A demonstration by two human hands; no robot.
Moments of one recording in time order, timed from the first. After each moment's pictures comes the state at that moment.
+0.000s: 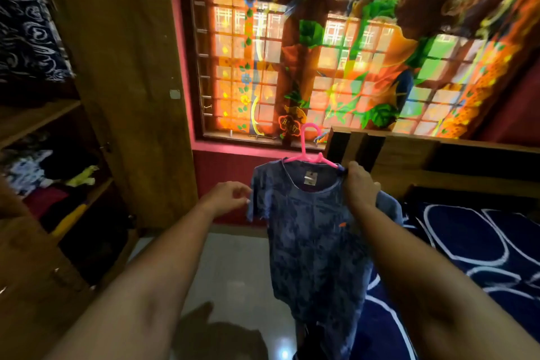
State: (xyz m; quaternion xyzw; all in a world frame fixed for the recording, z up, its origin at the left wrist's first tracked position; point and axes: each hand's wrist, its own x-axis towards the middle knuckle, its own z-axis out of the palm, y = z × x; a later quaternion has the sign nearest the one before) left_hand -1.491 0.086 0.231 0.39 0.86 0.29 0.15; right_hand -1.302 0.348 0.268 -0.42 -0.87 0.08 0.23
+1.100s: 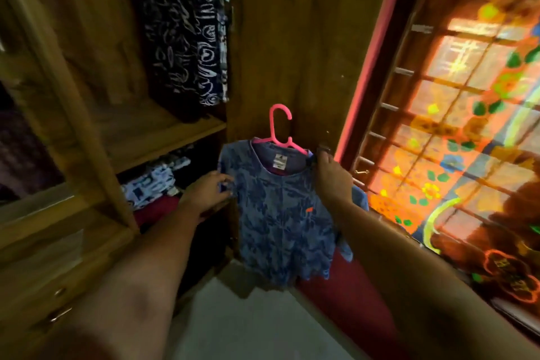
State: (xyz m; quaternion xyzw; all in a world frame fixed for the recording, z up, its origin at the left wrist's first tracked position) left_hand -1.901 -0.061 0.231 0.04 0.96 0.29 0.01; right_hand -1.902 0.235 0.284 0.06 -0.97 0.09 0.24
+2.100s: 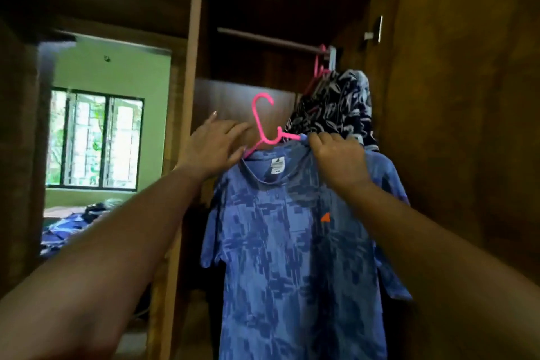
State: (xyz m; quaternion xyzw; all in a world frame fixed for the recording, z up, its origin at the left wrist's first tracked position) left_hand -1.989 -0.235 0.659 -0.12 0.82 -0.27 -0.49; right_hand -2.153 -0.021 0.656 0.39 -0.61 0.03 0.69
